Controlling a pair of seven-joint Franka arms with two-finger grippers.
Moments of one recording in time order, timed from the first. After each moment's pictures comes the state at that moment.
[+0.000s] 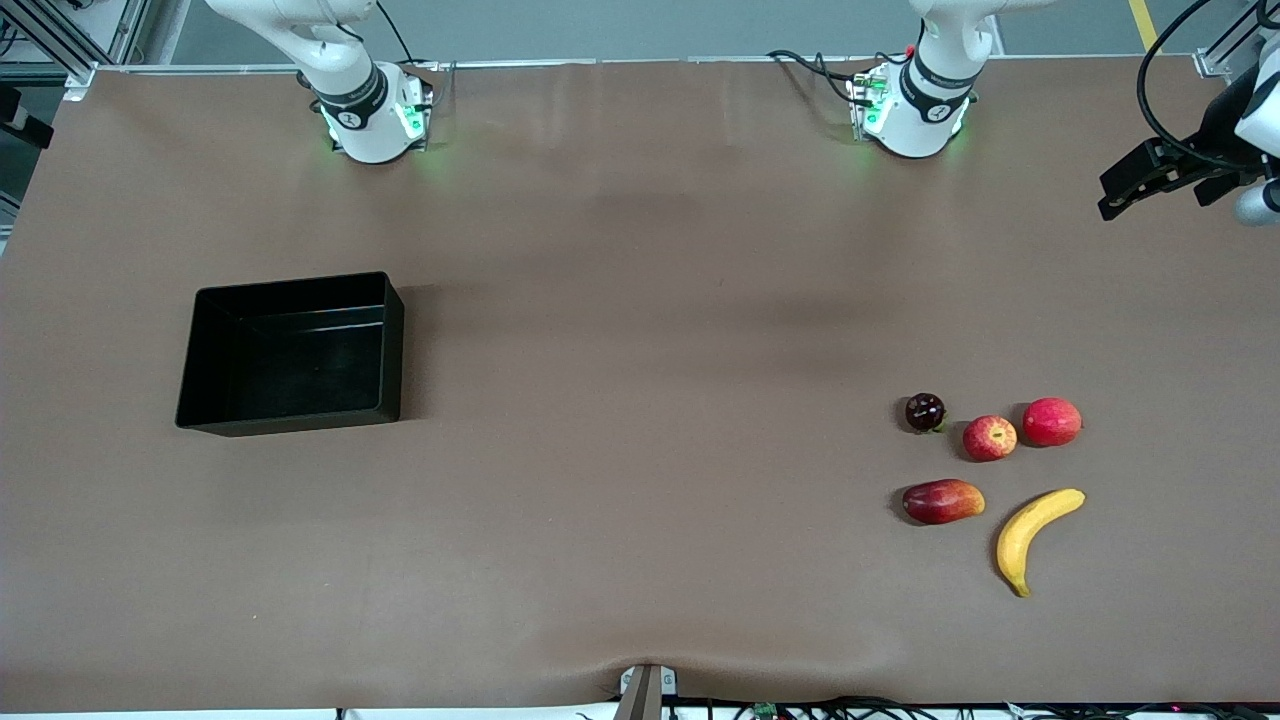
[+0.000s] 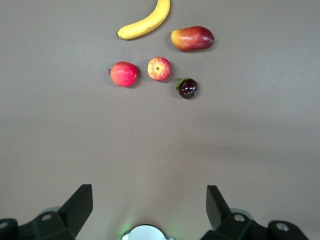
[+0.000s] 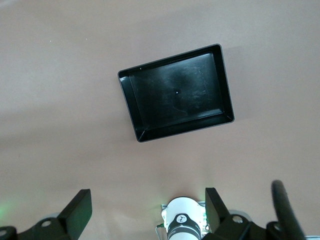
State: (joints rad) left arm 0.11 -0.08 -0.19 -1.55 0.03 1.42 -0.19; right arm -0.05 0.00 -0.09 -1.23 0.12 1.11 0.05
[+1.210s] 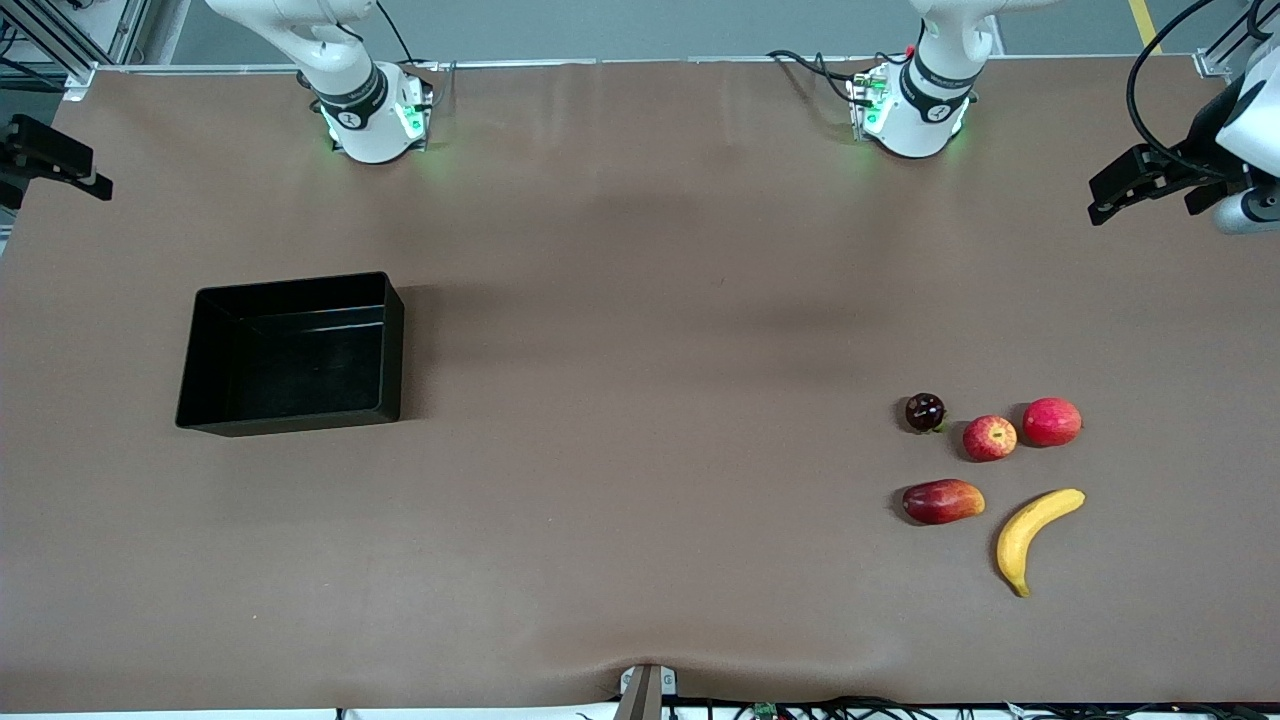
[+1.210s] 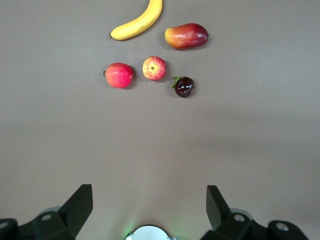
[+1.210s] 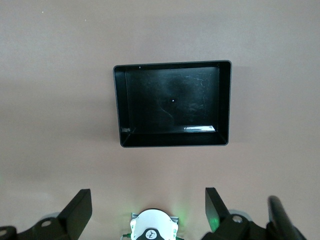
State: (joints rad) left arm 0.11 -0.07 -0.20 -1.54 0.03 1.43 -0.16; right arm -0.05 -0.02 -0.05 -1.43 0.05 1.27 -0.14
